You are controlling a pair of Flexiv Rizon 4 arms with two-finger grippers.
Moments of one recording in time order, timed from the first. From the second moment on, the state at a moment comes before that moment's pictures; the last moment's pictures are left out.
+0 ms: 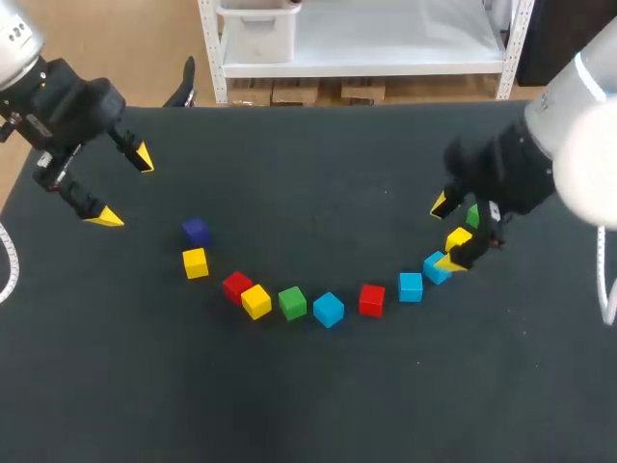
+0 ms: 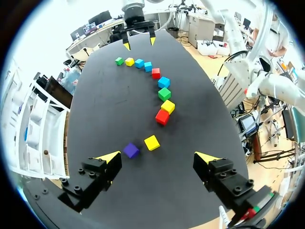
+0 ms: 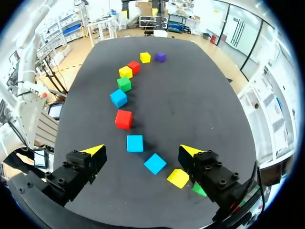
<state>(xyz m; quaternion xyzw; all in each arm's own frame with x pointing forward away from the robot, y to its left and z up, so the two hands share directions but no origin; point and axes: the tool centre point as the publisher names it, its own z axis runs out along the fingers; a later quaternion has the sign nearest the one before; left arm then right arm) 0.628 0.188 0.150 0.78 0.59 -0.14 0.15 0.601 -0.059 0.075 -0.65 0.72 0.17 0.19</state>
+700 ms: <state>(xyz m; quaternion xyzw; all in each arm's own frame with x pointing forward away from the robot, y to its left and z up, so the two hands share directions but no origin) 0.628 0.188 0.150 0.78 0.59 -0.14 0.15 0.573 -0.040 0.021 -0.65 0.72 0.16 0.16</state>
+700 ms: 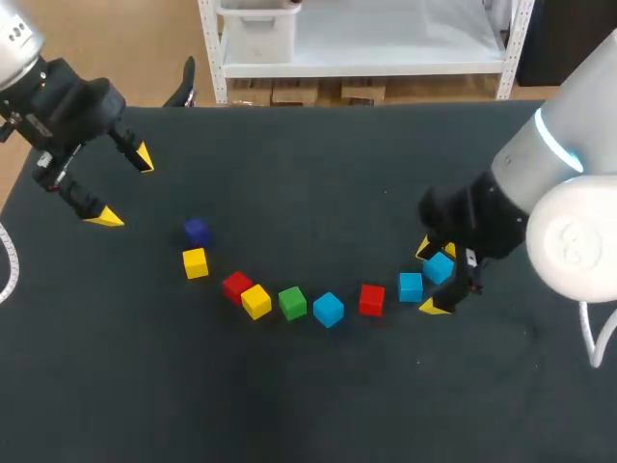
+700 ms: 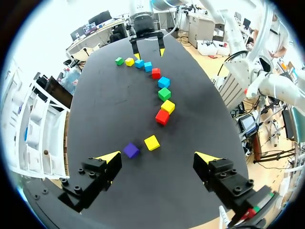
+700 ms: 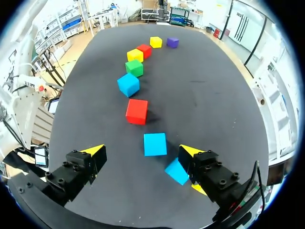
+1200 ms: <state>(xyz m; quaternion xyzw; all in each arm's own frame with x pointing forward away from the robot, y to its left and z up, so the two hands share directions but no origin) 0.628 0.188 0.150 0.78 0.59 -0.14 0.15 0.586 -0.031 -0.003 -0.65 0.73 0.16 0.14</state>
